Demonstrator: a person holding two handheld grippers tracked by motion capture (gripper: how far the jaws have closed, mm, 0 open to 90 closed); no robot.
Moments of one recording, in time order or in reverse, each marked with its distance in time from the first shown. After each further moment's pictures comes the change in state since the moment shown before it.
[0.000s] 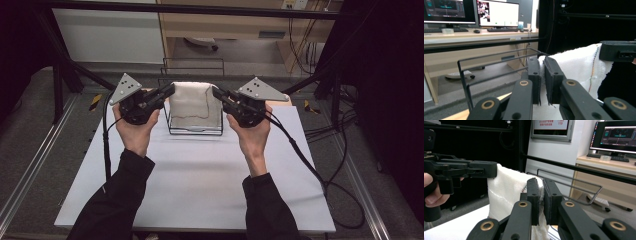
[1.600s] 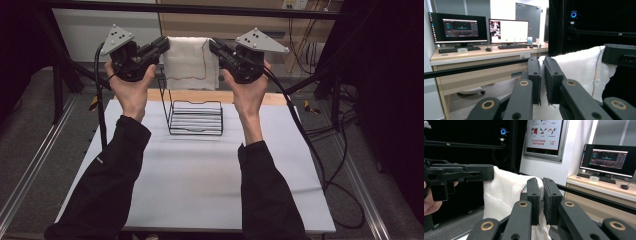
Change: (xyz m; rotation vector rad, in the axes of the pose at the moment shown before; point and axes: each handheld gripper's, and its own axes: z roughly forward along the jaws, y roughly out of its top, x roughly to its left) left arm 0.029 0.079 0.030 -0.092 0.068 0.020; right arm -0.026 0.076 0.040 -0.103 -0.048 -0.048
